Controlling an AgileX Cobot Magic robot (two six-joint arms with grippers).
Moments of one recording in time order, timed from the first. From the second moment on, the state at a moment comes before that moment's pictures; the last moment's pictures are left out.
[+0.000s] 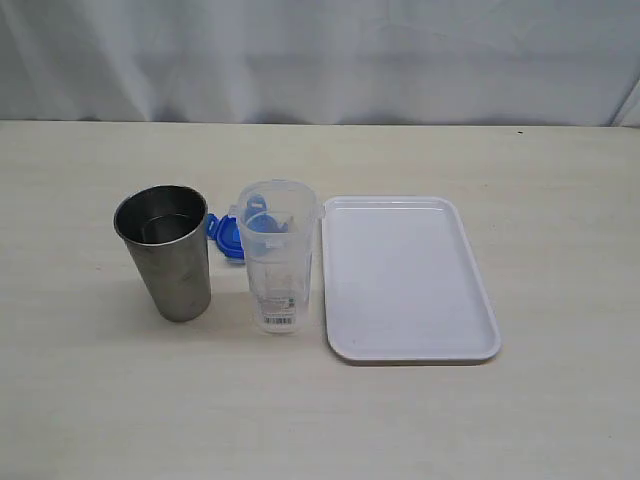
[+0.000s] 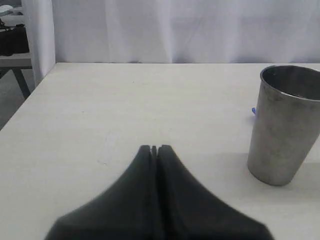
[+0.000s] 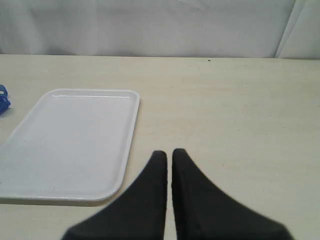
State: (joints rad) left arm -0.02 0.00 0.00 0.04 0.34 -0.02; right arm 0.04 0.00 0.00 -0.04 0.35 0.02
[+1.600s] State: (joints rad) left arm -0.02 1.11 -0.12 0.61 -0.92 -0.39; right arm 0.04 0.00 0.00 -0.04 0.35 0.02
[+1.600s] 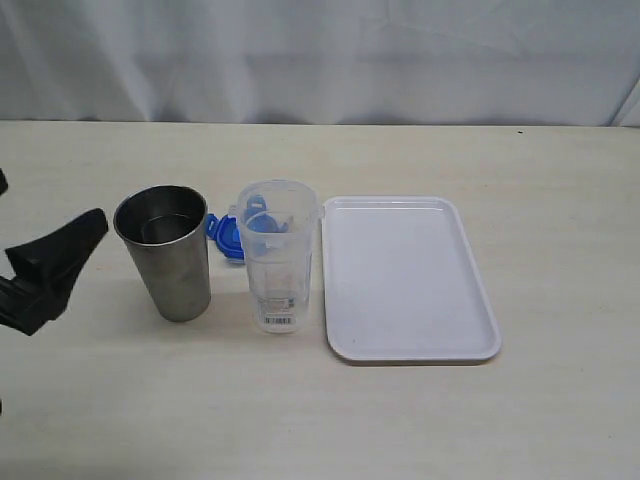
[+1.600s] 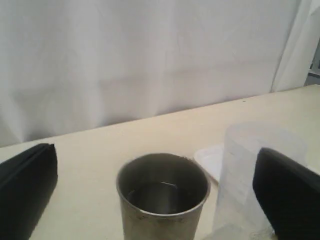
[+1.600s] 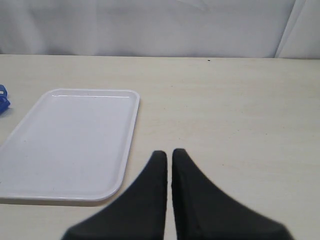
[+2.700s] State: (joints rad) left arm -0.02 1.85 -0.30 0.73 -1.15 -0.19; right arm 0.04 0.00 0.00 -0.04 0.35 0.02
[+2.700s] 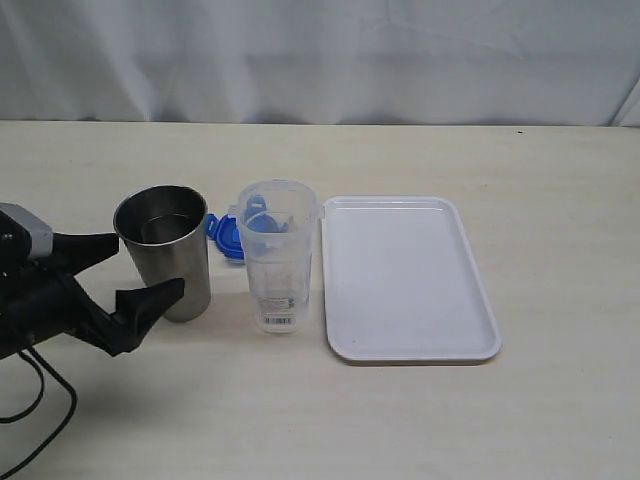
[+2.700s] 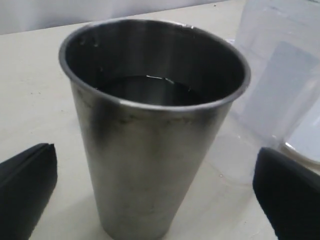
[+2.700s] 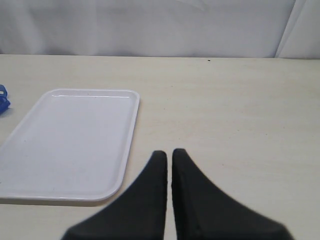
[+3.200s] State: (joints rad) left arm -0.02 1.99 -0.43 0.79 -1.20 -0.19; right arm 0.04 0.00 0.00 -0.04 0.35 0.02
